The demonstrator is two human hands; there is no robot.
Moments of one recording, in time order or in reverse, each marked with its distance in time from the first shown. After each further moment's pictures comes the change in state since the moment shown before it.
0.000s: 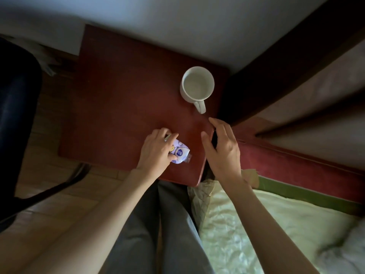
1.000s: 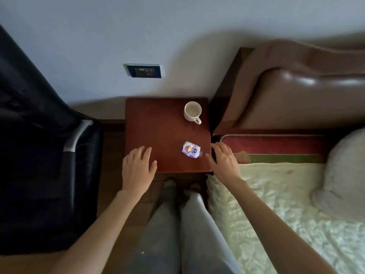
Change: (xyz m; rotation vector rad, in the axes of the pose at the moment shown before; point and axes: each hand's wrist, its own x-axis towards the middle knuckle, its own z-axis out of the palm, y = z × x) left_hand -0.155 -0.028 -0.220 0.251 0.059 -0.033; right_hand -0.130 -0.111 -0.073 -0.208 0.049 0.101
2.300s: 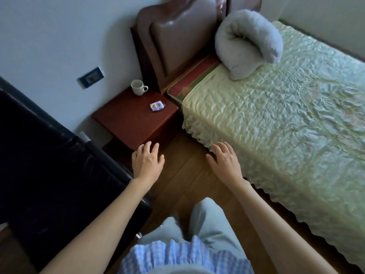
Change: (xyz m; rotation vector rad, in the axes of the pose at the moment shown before) left_hand -0.264 -0.177 -0.063 0.145 0.009 0.809; right_hand -0.471 -0.269 0.094 0.039 0.353 0.721
